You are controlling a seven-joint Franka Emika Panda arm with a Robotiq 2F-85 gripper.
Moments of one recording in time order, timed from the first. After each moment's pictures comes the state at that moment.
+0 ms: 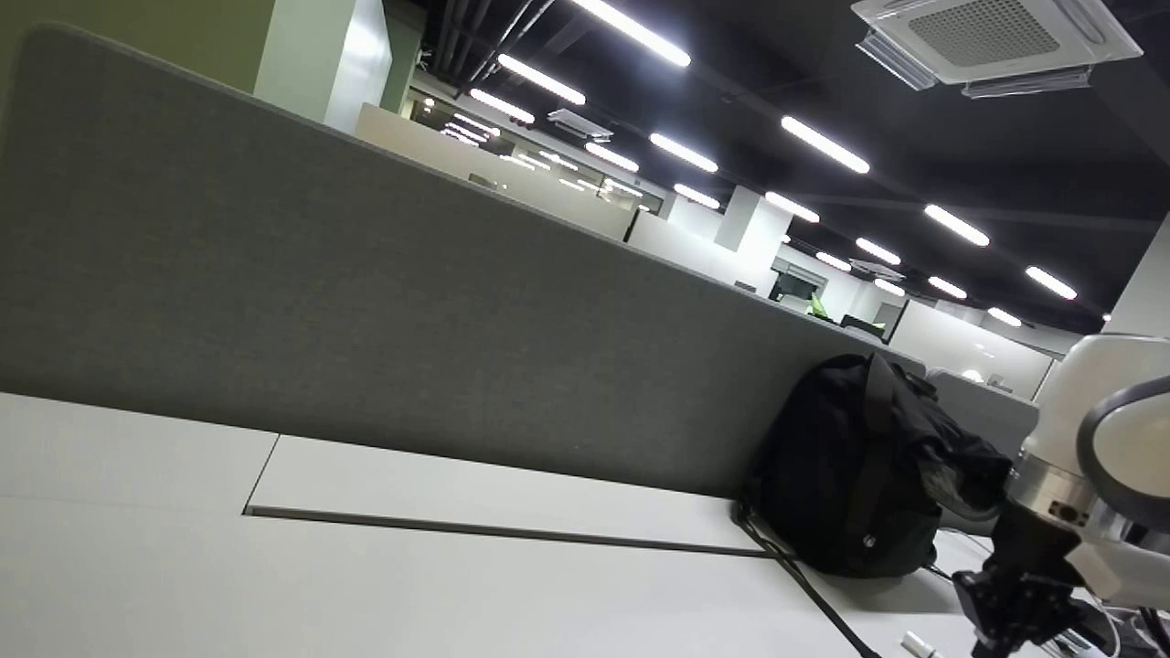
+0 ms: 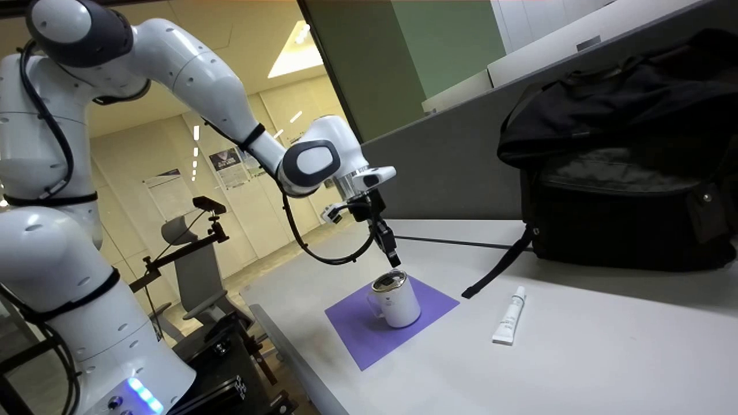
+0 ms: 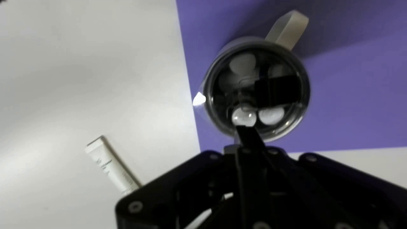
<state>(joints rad) 0.00 0.39 -0.23 -2.32 -0.09 2.74 0.20</state>
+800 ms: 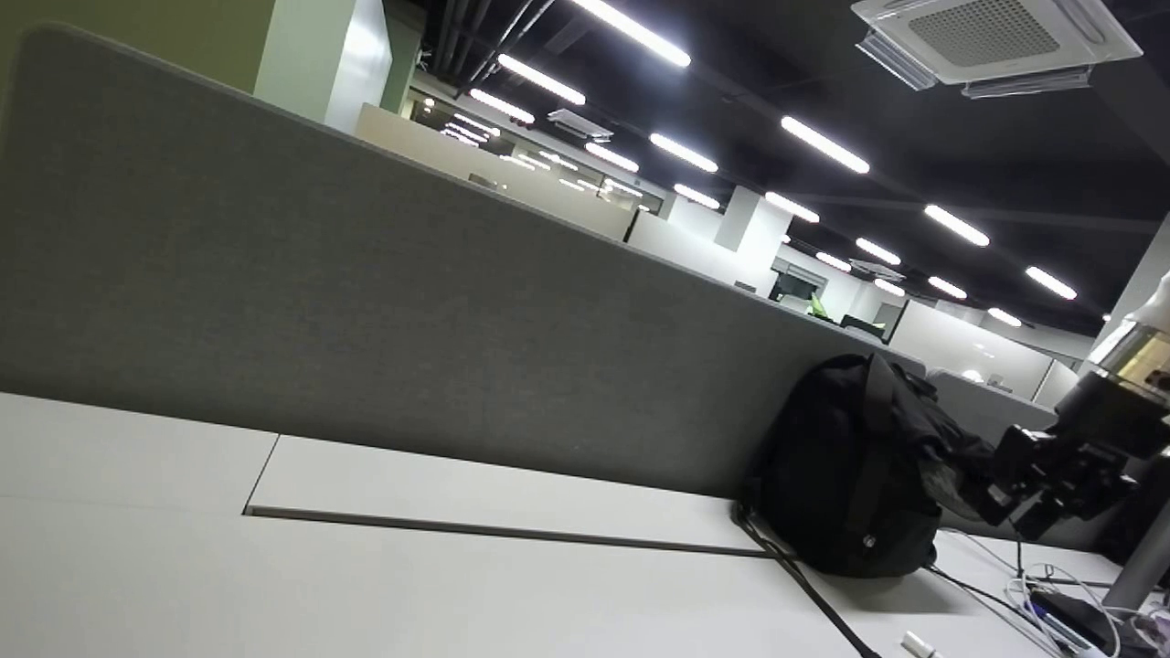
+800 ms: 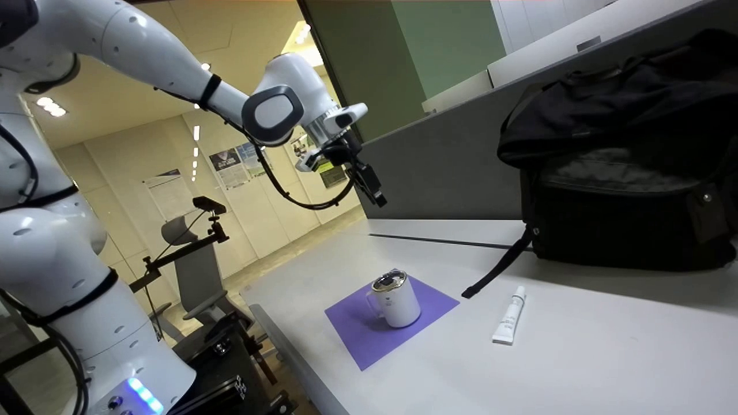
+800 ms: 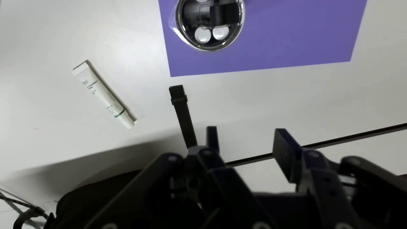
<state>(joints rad) -0.09 0.06 -0.14 -2.40 0.11 2.69 -0.05</state>
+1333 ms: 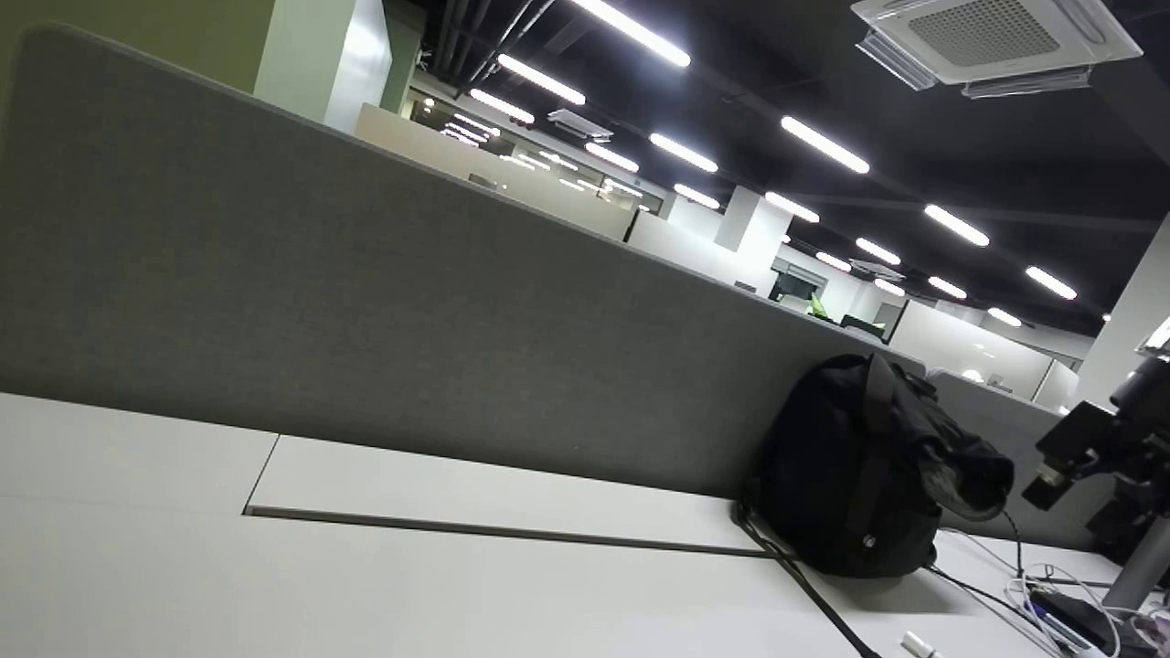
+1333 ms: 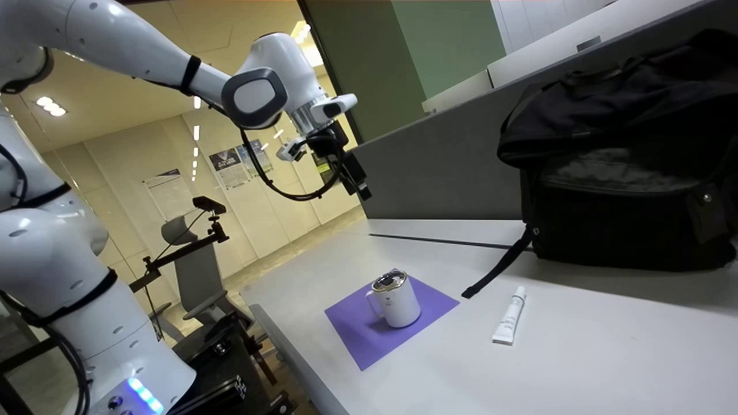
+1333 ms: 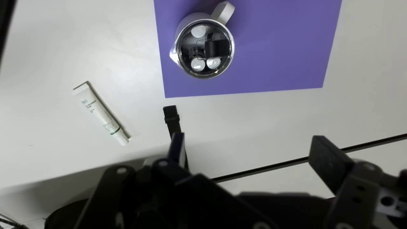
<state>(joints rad) -0.13 -0.05 -0.15 -2.43 0.18 2.53 -0.18</state>
